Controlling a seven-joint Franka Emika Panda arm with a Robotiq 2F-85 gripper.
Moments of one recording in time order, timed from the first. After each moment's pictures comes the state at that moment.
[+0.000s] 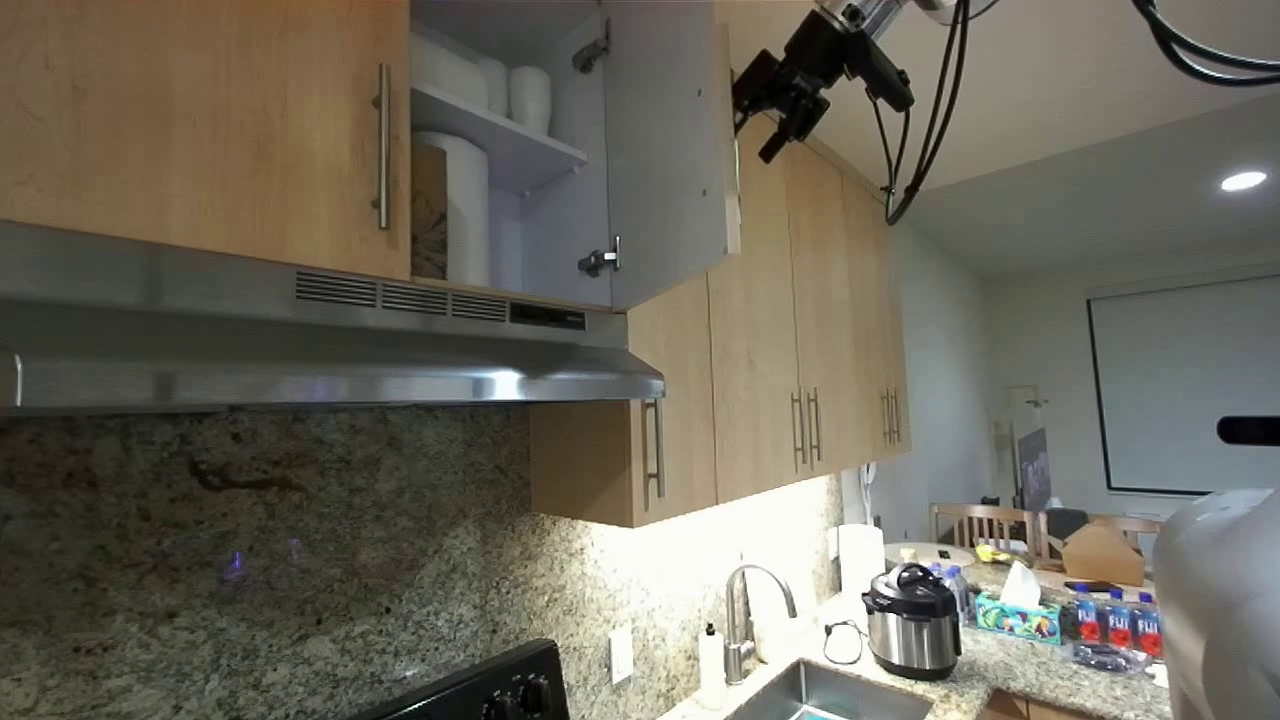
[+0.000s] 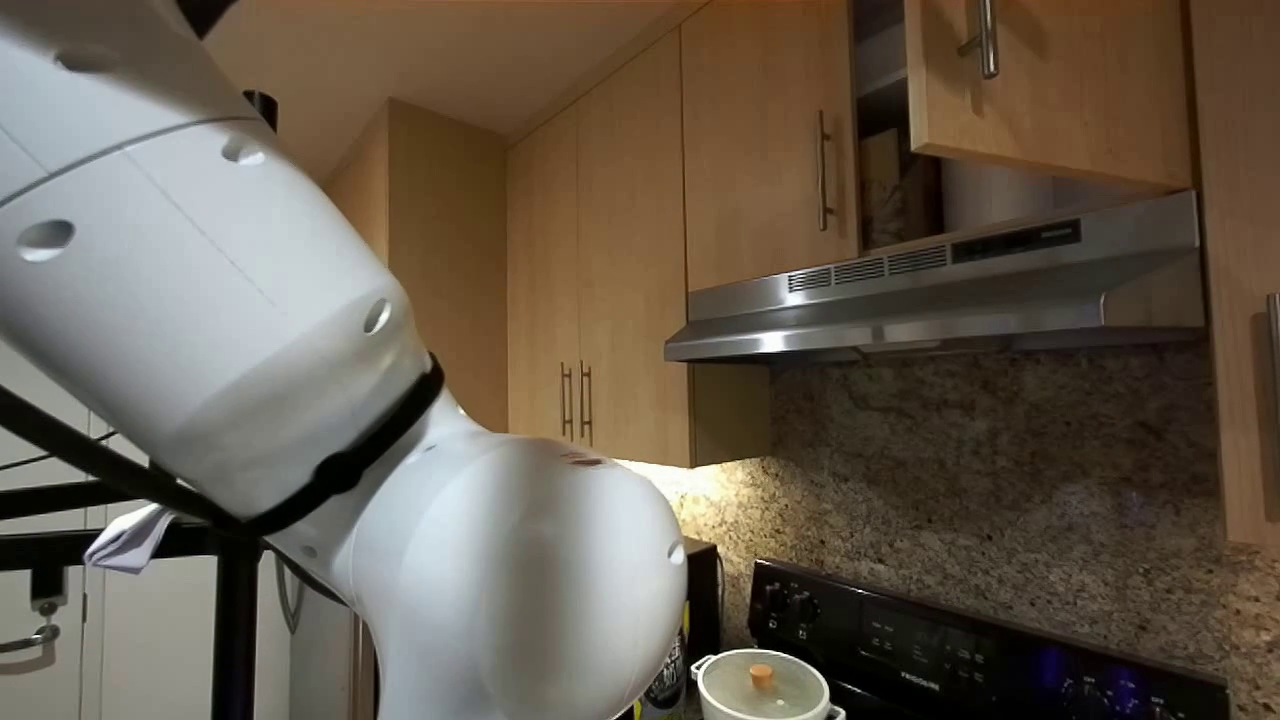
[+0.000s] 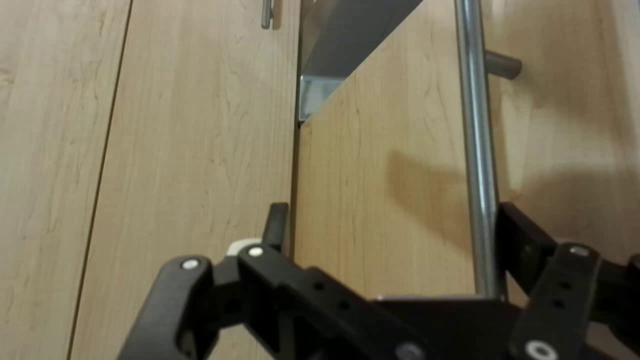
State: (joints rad) arm 0.12 -0.73 -0.32 -1.80 0.02 2.06 -0.30
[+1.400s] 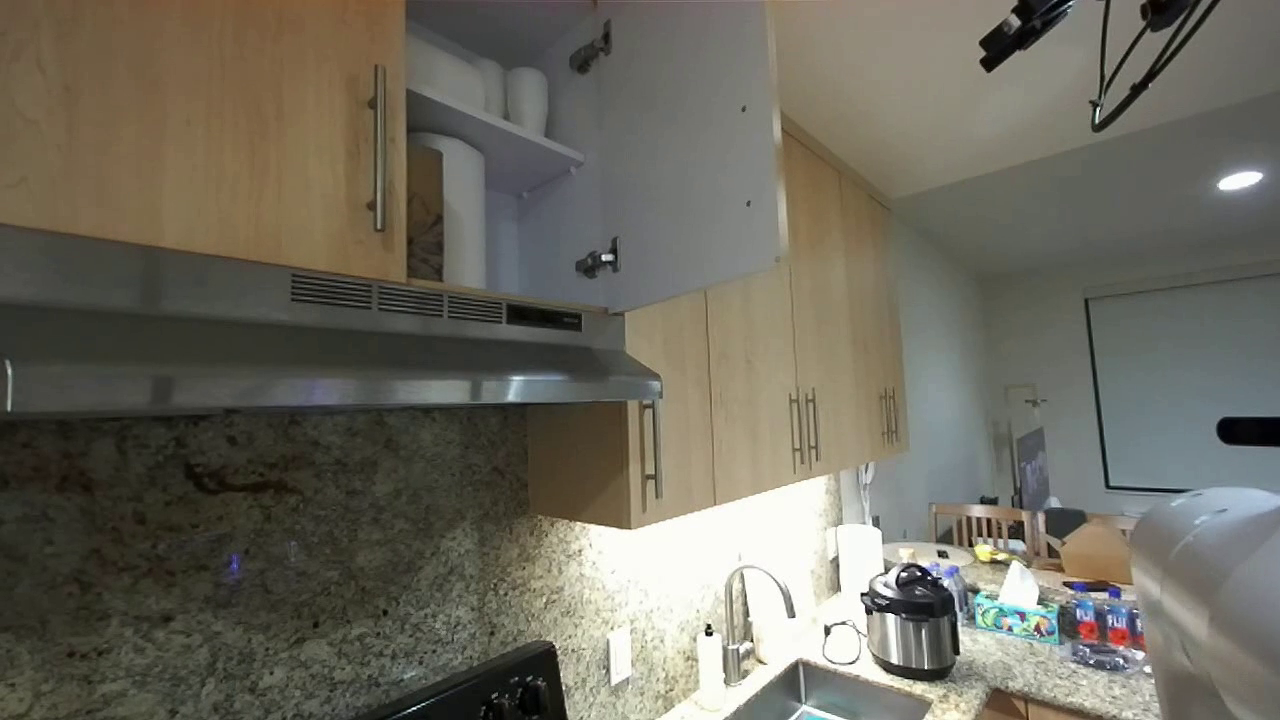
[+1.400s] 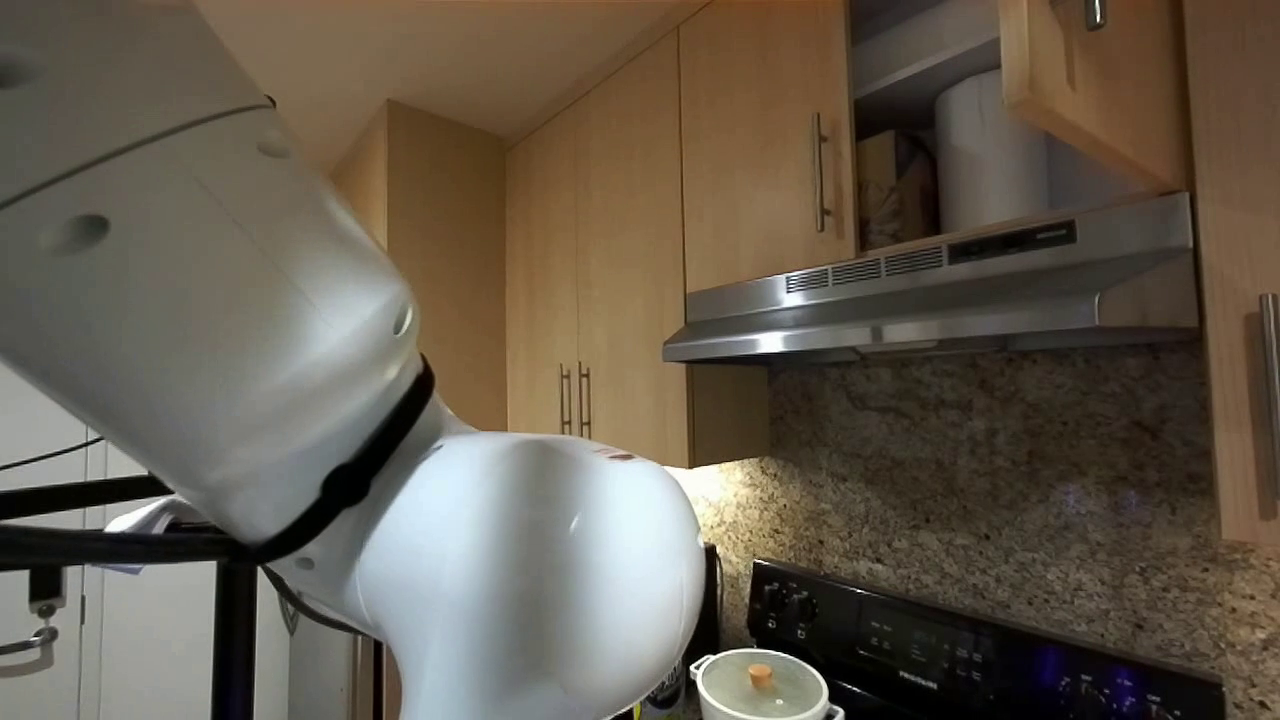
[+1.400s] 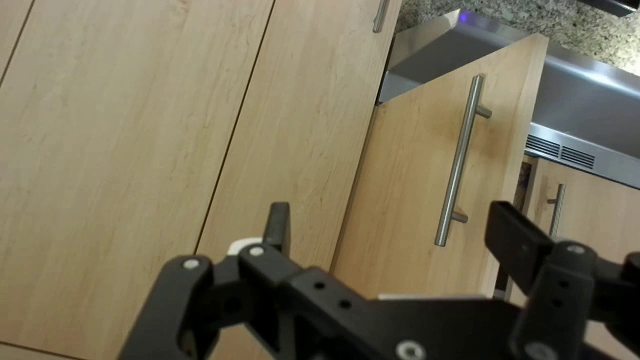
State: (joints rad) arm 0.31 -0.75 -0.79 -1.12 0.12 1.50 -0.93
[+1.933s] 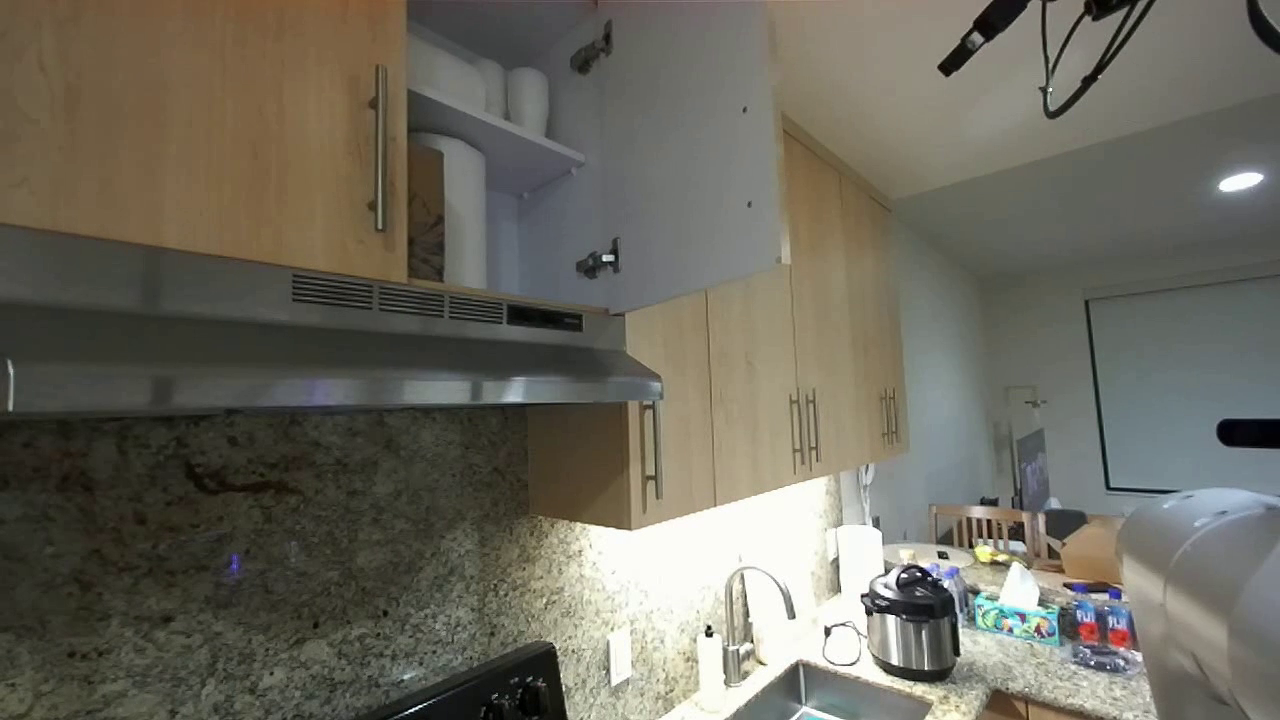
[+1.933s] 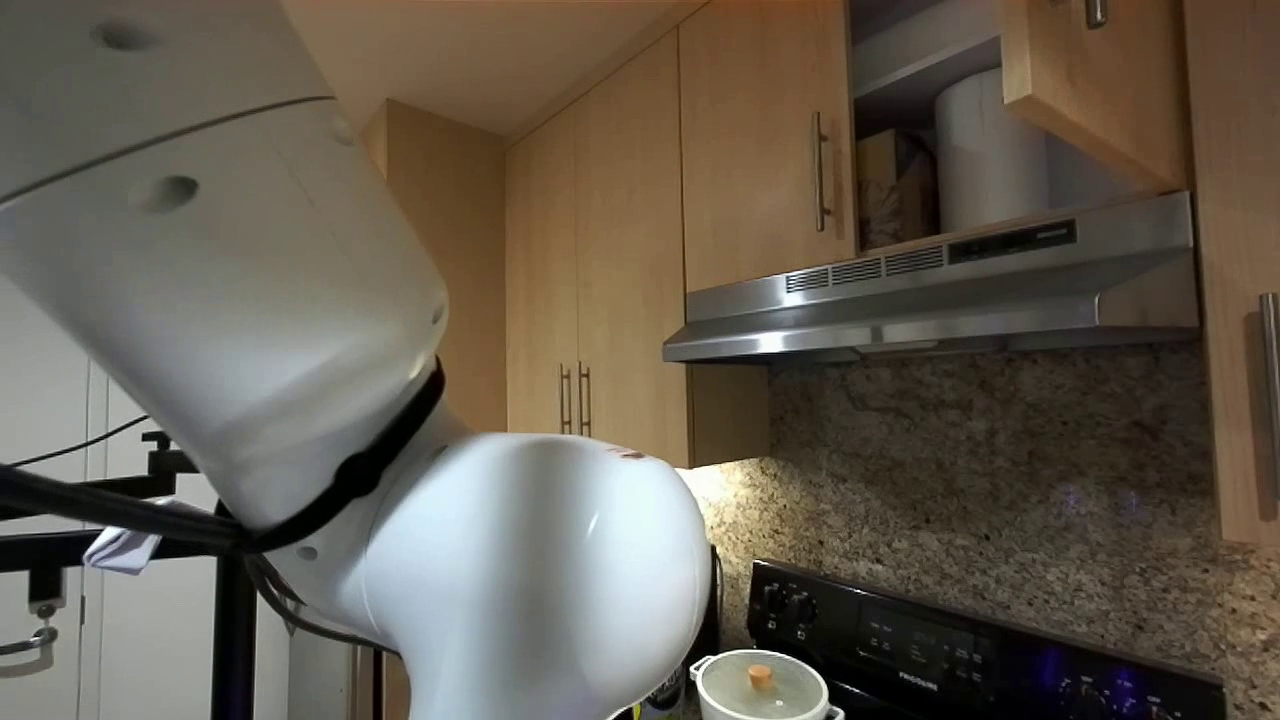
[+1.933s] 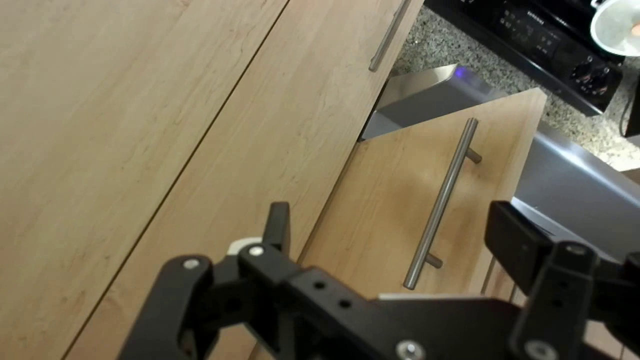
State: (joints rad) arm 0.38 -0.67 -0.76 -1.04 0.02 1.44 -1.08
